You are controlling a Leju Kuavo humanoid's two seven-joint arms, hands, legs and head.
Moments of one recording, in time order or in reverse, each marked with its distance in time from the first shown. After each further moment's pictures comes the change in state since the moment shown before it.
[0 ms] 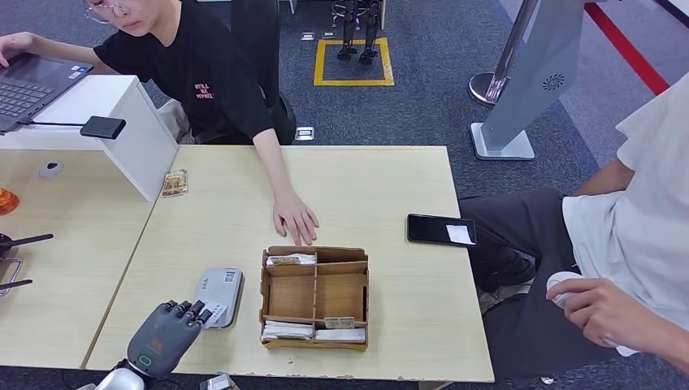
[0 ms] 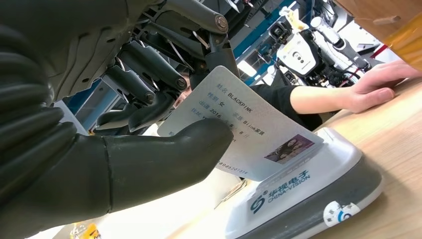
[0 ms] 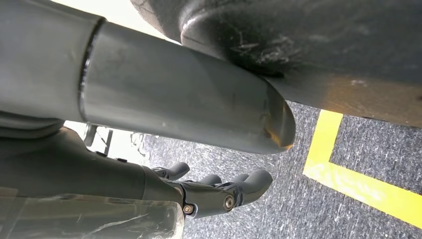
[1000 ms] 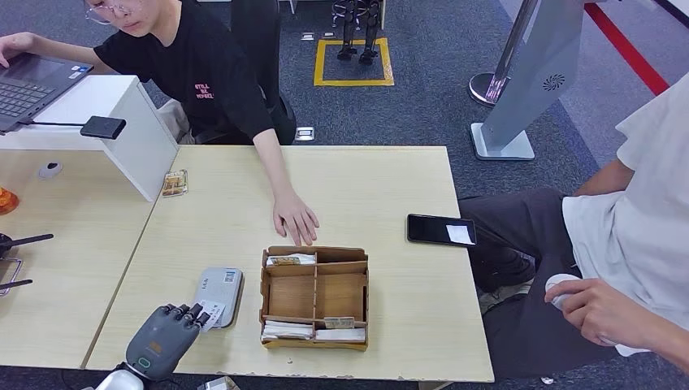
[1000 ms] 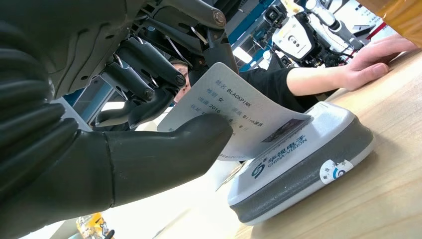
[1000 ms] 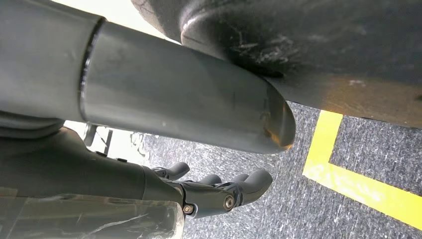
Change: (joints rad) left arm 0.012 0.006 0.000 0.000 0.029 -0.061 0.002; right arm 0.000 0.000 0.000 -0.005 0.000 0.009 0.001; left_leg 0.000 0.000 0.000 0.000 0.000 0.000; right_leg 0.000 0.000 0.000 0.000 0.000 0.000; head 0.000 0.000
